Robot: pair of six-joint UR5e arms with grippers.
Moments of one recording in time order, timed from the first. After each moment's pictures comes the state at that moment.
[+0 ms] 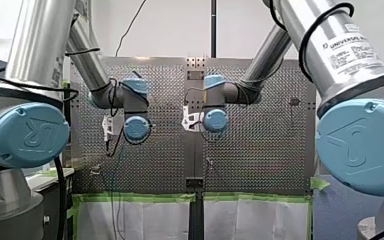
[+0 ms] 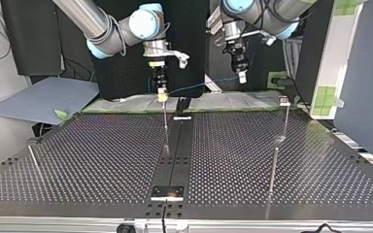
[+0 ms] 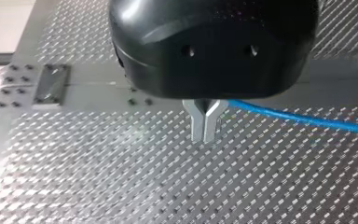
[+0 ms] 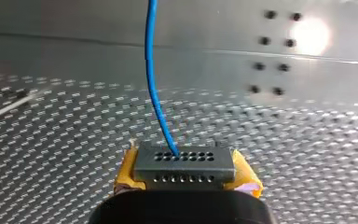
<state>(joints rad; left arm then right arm) -0.49 -1.76 -2.29 -2.15 -2.26 -1.52 2.36 -1.08 1.75 -0.64 1.87 1.53</state>
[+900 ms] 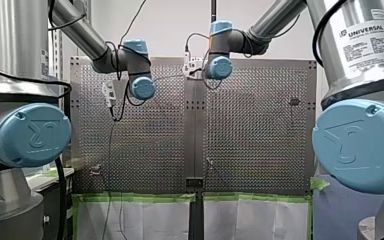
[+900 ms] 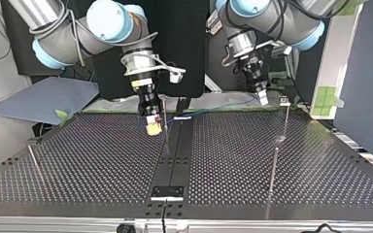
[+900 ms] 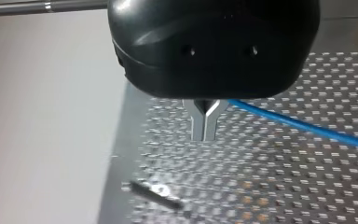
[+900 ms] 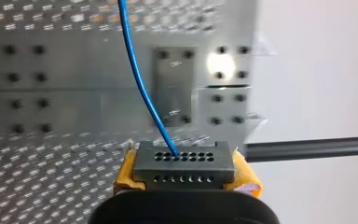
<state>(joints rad) -0.45 -1.54 -2.09 -2.36 -2.38 -1.58 2.31 -1.29 1.53 -0.42 1.70 1.53</state>
